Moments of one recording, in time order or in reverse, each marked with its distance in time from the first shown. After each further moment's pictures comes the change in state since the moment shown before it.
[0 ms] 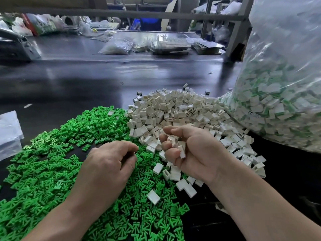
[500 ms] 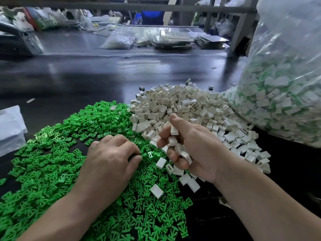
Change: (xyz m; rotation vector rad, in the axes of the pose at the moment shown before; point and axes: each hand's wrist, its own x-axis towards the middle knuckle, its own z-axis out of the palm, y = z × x) left_hand 0.002 -0.006 0.001 0.257 -0.120 0.030; right_hand -0.001 0.007 -0.006 -0.538 -0.034 -0.122
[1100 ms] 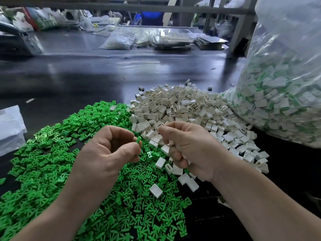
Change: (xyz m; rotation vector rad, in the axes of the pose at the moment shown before) left_hand -0.005 0.002 -0.007 -1.072 0.054 -0.308; right_hand 0.003 0.005 -0.002 -0.085 0.013 -0.052
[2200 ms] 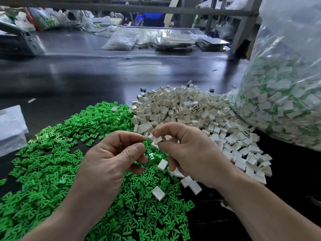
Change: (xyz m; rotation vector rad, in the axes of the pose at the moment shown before) left_hand -0.005 0.008 0.009 -0.233 -0.045 -0.037; right_hand -0.007 0.008 0.001 -0.496 -0.018 -0.310
